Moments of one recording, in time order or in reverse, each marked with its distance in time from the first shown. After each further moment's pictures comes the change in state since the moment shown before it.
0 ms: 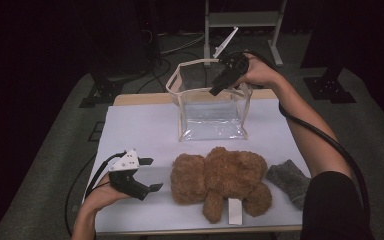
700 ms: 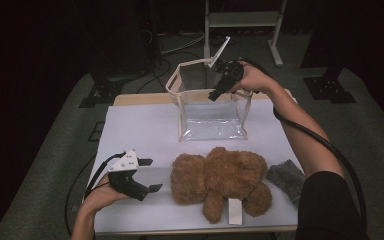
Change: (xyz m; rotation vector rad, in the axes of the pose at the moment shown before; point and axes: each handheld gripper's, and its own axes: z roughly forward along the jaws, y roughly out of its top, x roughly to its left) left arm -0.001 -0.001 -0.001 0.005 -0.005 -0.004; right arm -0.002 -0.005 0.026 0.086 0.019 0.007
